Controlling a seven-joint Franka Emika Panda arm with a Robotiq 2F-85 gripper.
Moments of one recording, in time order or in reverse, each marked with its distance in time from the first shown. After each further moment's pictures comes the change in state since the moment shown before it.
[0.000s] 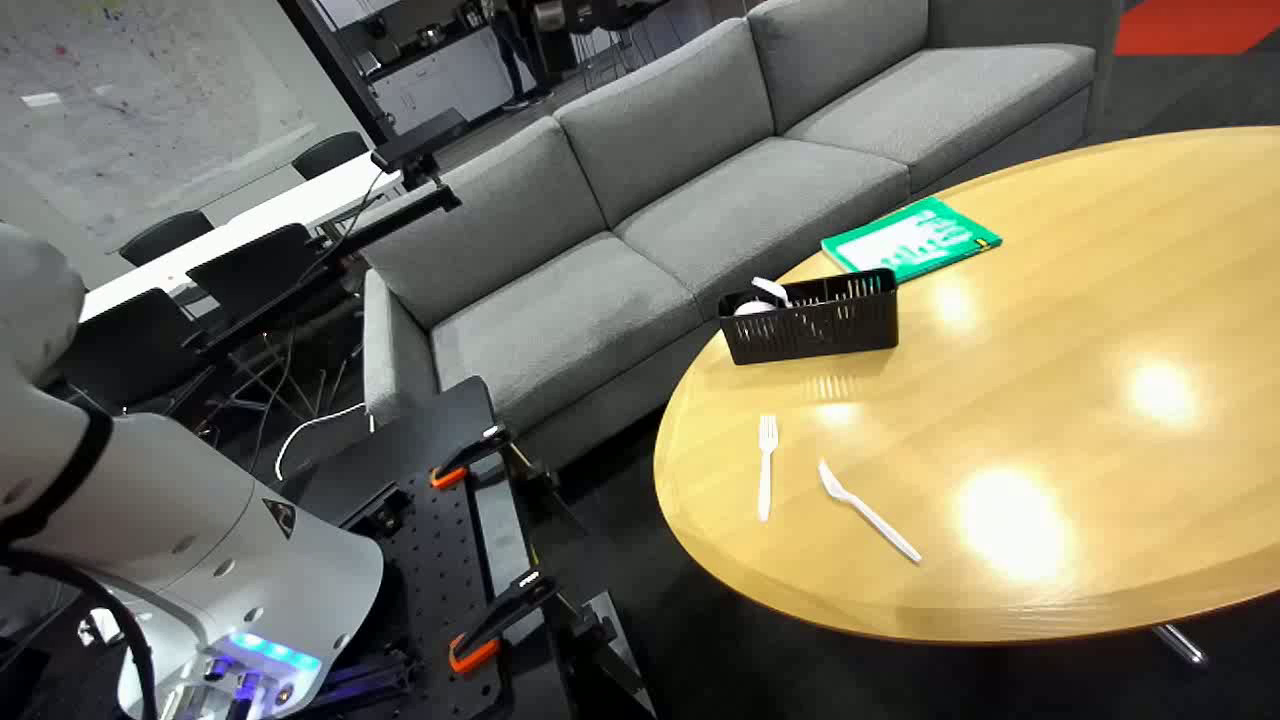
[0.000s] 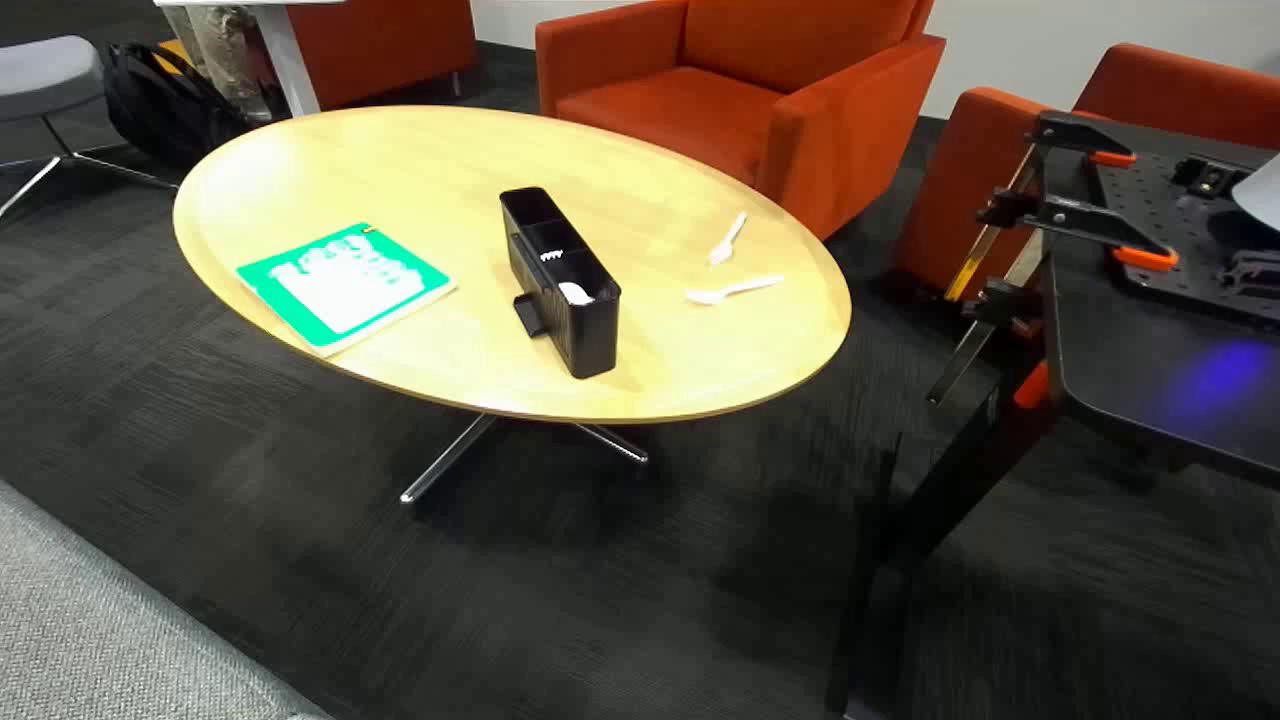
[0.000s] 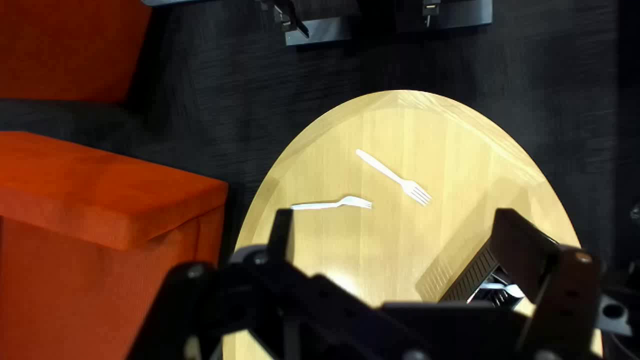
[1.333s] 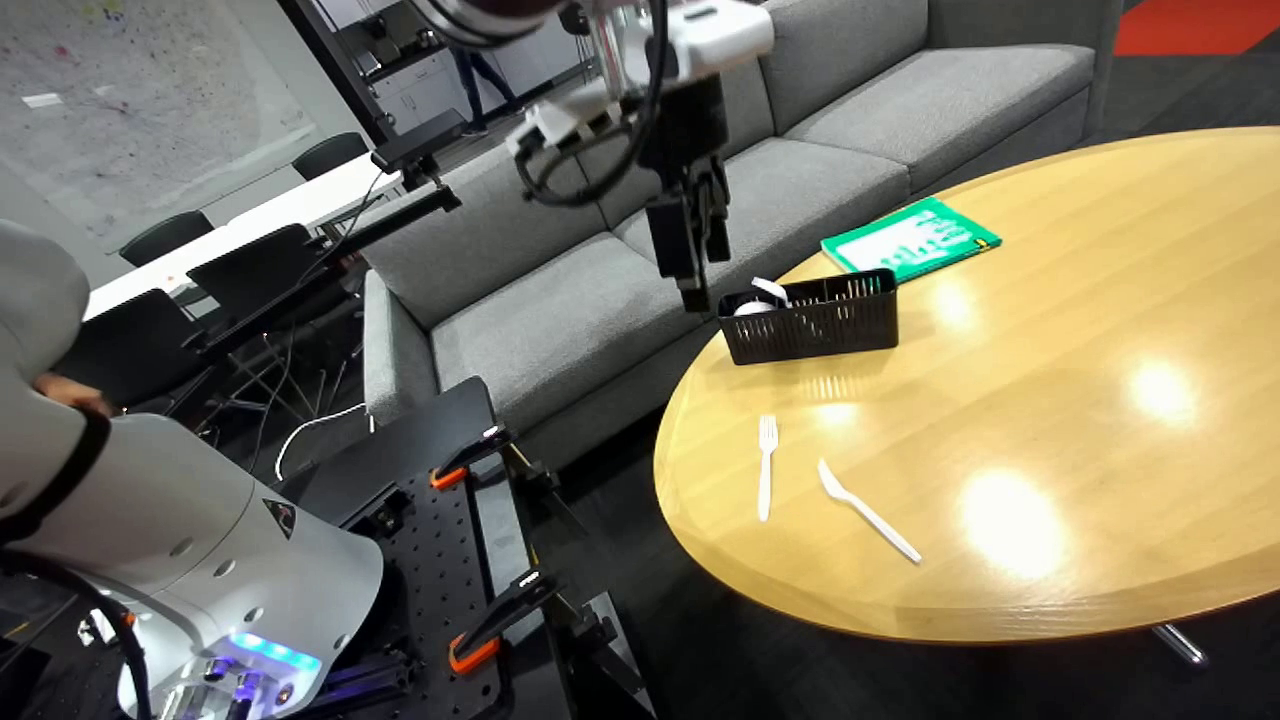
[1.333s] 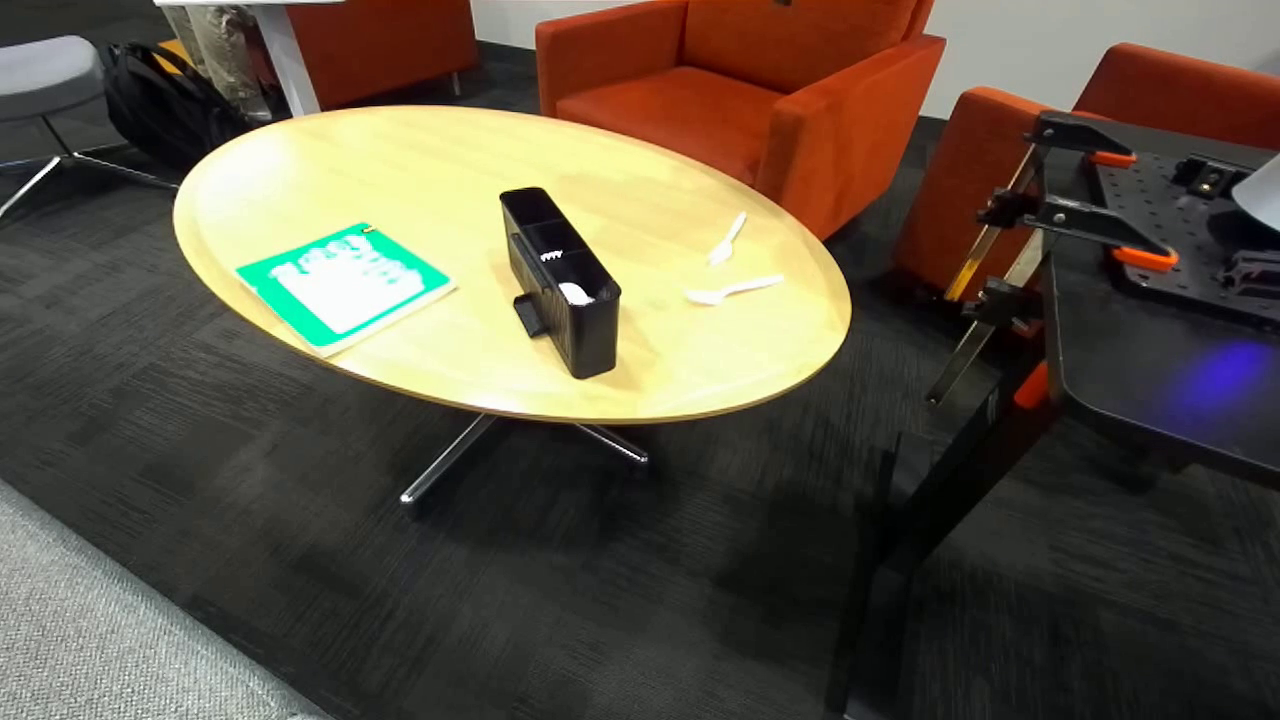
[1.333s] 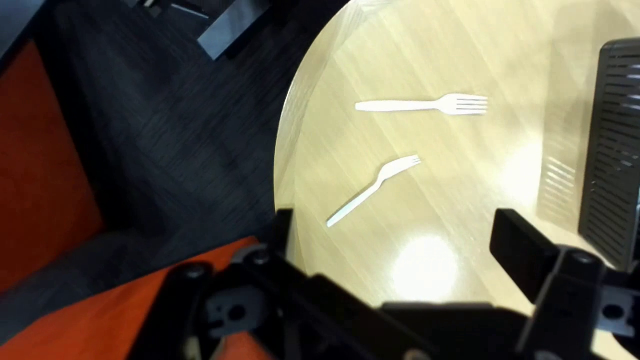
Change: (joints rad) arm -0.037 0.326 -0.166 -0.185 0.007 0.610 0.483
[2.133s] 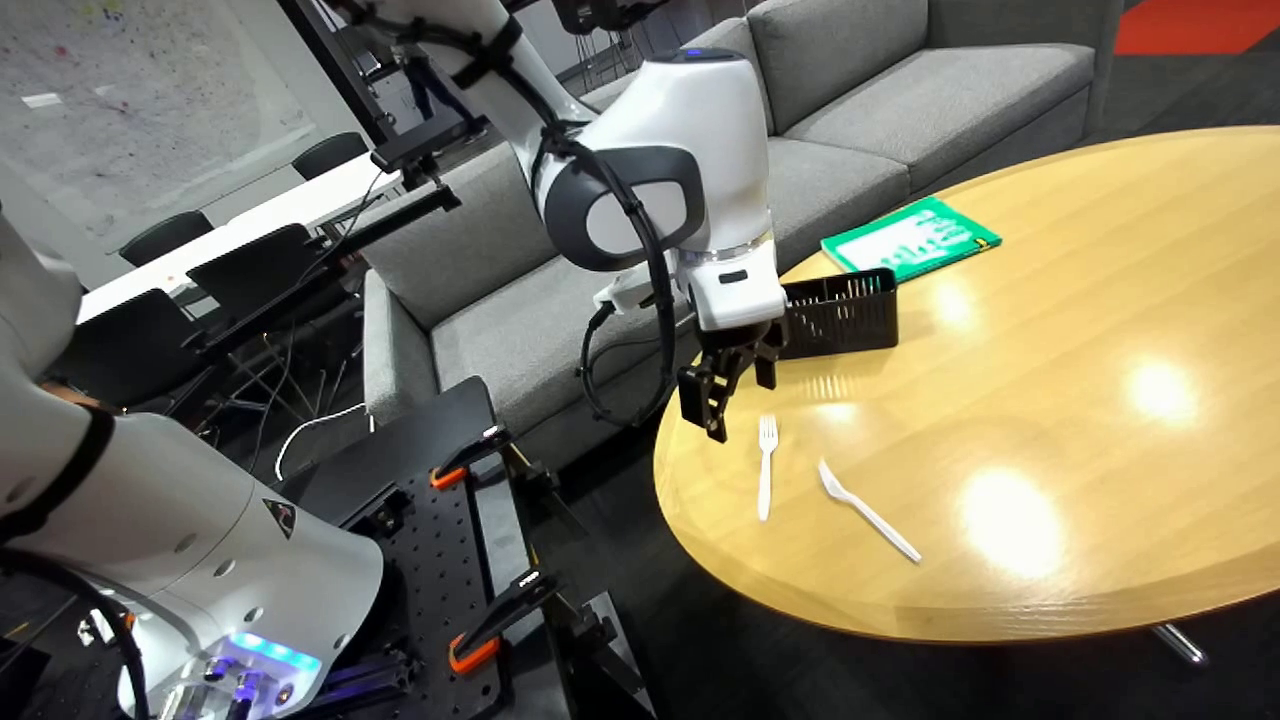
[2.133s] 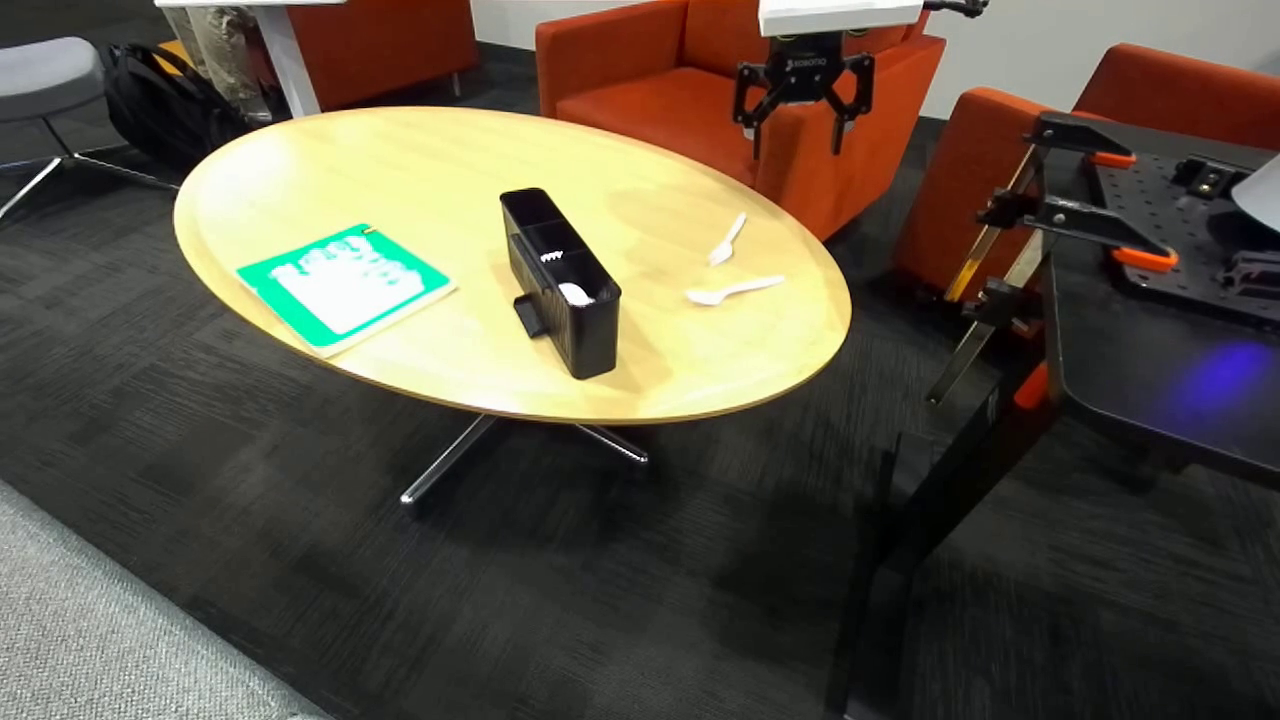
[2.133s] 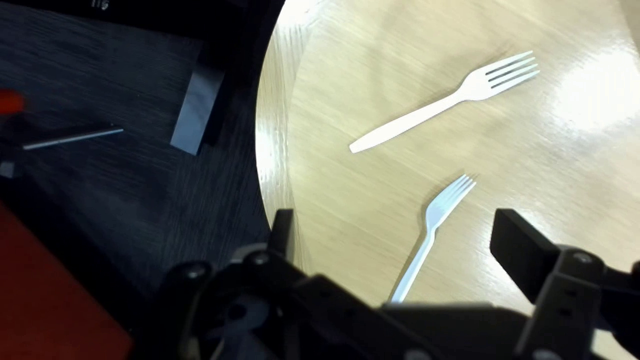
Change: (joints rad) arm 0.060 0.393 -0.081 0.025 0.207 0.350 0.252
